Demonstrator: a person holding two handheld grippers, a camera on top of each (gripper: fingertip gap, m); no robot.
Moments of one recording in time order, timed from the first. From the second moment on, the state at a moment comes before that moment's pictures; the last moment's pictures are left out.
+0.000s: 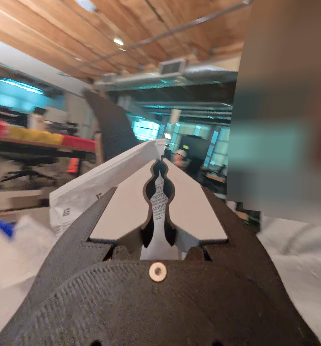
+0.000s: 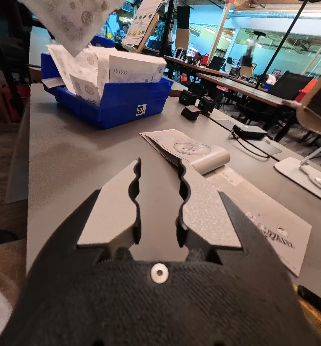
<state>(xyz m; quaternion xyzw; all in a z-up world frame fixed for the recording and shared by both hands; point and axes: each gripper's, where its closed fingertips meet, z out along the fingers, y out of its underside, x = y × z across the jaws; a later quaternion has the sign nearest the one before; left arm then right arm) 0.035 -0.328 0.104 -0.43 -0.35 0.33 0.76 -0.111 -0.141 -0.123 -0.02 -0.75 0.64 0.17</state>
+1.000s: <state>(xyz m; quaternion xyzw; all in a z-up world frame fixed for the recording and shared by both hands) -0.036 -0.129 -0.030 -0.61 -0.24 -0.06 0.75 -0.044 -0.153 -0.019 0.16 -0.76 0.63 -0.05</state>
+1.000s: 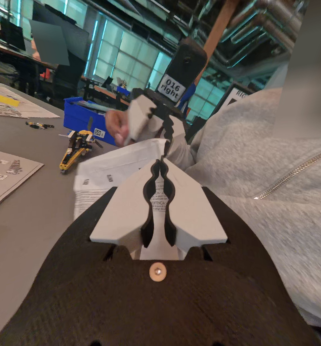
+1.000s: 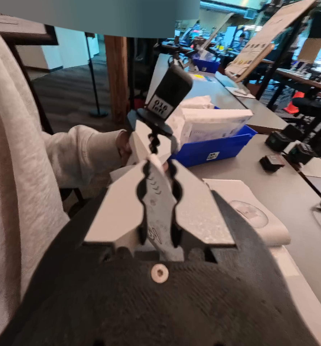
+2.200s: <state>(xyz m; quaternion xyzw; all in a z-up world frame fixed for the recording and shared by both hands) -0.057 -0.157 -0.040 -0.58 -0.28 0.08 0.76 -0.063 -0.166 -0.032 -0.13 -0.69 0.61 -0.36</state>
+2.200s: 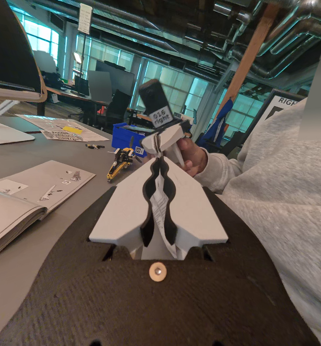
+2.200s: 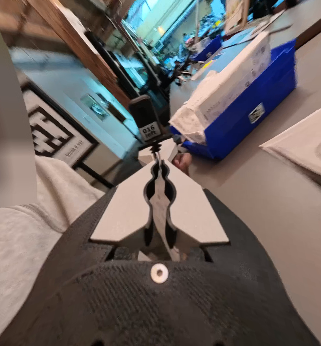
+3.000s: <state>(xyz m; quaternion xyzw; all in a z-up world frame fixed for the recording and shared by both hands) -0.067 -0.150 -0.045 -0.58 -0.29 0.10 0.75 -0.071 -0.165 -0.036 -0.10 -0.74 0.60 -0.28</state>
